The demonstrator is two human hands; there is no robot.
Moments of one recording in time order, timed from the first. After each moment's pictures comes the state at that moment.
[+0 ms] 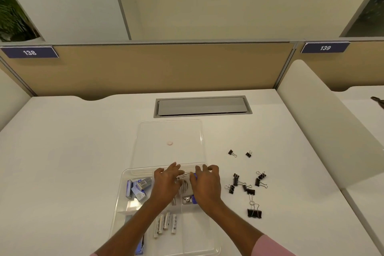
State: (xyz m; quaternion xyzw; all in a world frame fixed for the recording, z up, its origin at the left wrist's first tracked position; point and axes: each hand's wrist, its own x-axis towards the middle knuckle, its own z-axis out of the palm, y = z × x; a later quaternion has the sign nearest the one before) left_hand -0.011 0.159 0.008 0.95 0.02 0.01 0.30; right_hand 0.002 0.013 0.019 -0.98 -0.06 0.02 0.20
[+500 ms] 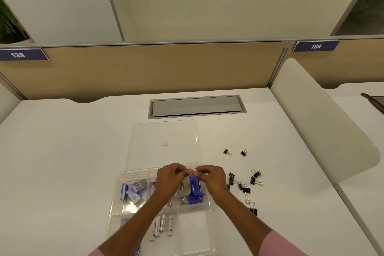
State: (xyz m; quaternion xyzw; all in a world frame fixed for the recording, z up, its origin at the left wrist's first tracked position) left_hand 0.005 0.136 0.029 0.88 0.09 0.00 0.46; right_hand 0.025 -0.025 0.015 -0.80 0.11 0.14 0.58
